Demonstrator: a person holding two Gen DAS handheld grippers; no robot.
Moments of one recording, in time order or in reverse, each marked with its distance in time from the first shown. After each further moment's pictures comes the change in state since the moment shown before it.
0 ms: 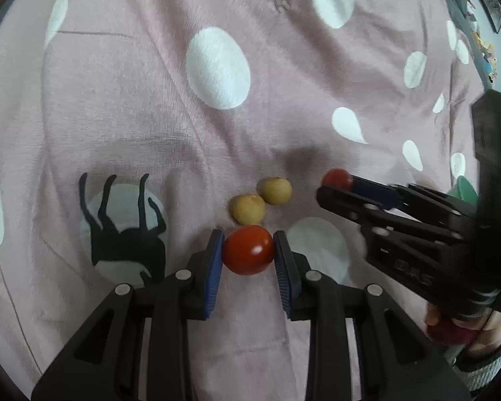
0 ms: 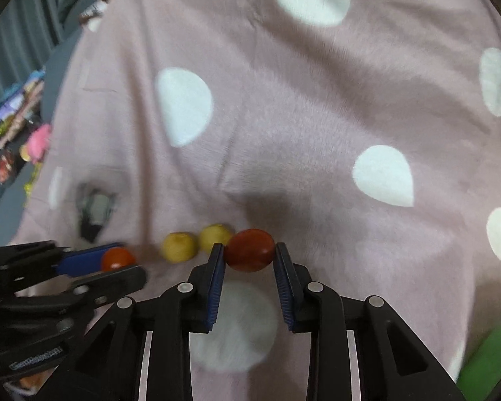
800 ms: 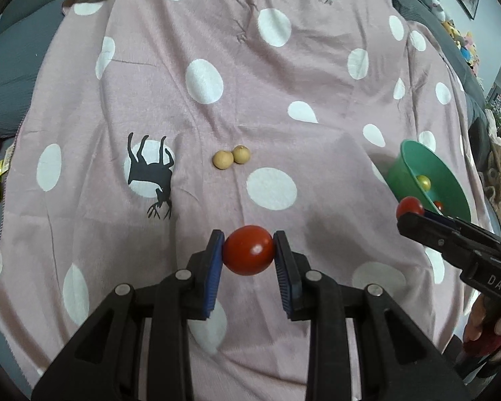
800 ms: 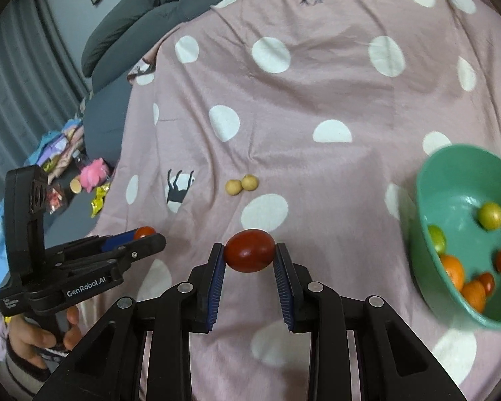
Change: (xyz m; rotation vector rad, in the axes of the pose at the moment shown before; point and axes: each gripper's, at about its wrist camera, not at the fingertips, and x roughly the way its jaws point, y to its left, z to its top) left arm -0.093 -0.053 -0.080 0.058 -0.093 0.049; right arm -0.143 -0.002 -0.104 0.175 -0.142 0.099
